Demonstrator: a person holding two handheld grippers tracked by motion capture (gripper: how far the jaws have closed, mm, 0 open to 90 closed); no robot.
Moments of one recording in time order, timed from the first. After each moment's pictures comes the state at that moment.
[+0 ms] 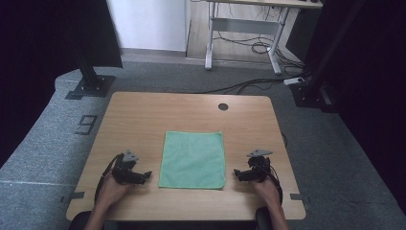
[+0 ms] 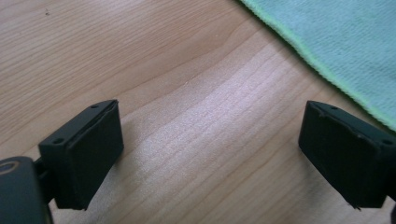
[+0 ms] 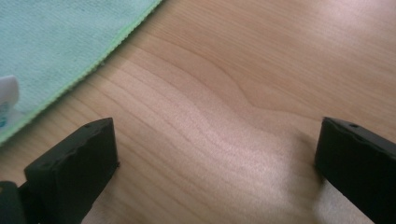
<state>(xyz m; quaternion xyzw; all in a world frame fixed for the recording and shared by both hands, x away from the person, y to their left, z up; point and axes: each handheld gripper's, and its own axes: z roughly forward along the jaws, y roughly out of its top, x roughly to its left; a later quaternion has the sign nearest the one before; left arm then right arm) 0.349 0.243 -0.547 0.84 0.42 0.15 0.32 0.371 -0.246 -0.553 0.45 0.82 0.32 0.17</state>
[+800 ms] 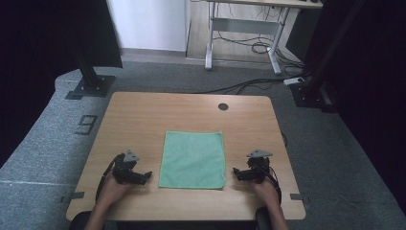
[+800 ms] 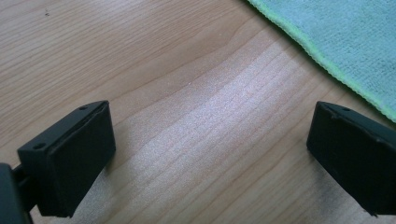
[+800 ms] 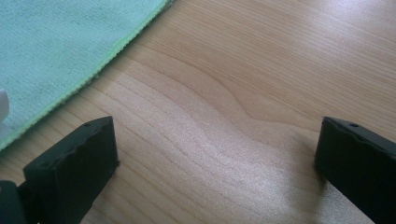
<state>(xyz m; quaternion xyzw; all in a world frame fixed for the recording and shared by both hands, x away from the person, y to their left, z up) 0.350 0.242 -0.549 0.84 0.42 0.15 0.32 0.371 -0.245 -0.557 0.45 0.80 0.34 0.19</state>
